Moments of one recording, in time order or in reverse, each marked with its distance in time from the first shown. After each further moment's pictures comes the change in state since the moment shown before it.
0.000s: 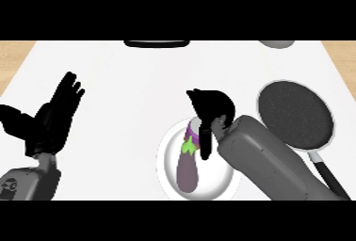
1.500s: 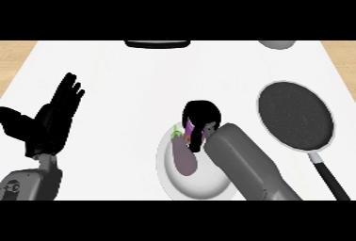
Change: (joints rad) left arm 0.007 -0.069 0.072 -0.004 -0.068 -0.076 0.006; right arm 0.058 0.183 -0.116 0.376 0.333 -0.113 -0.389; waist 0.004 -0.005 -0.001
